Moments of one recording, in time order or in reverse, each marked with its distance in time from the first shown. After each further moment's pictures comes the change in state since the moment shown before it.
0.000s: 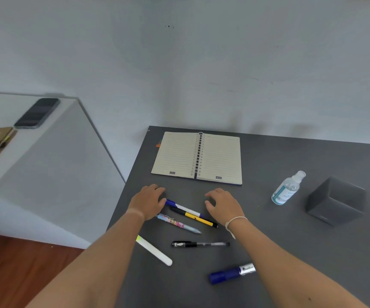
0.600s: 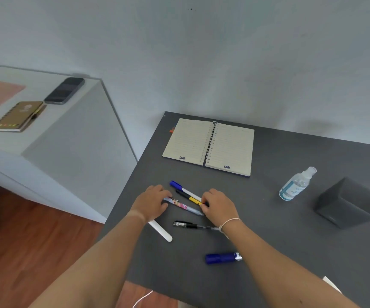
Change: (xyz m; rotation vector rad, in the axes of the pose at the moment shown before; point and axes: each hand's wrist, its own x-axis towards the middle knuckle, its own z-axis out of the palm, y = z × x) left_hand -0.056 0.006 0.027 -0.033 0.027 0.005; right_hand -0.026 -0.008 0.024 -0.092 -0.018 -0.225
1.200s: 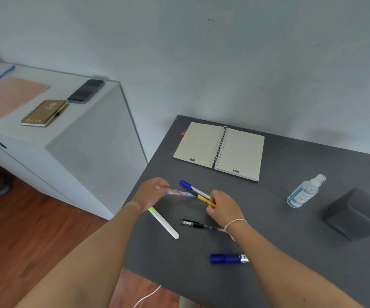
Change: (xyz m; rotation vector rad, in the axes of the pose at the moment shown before) left_hand -0.012 -0.012 -0.026 -0.735 0.129 -0.313; right_hand -0.001 -0.012 -0.007 0.101 -0.068 0.084
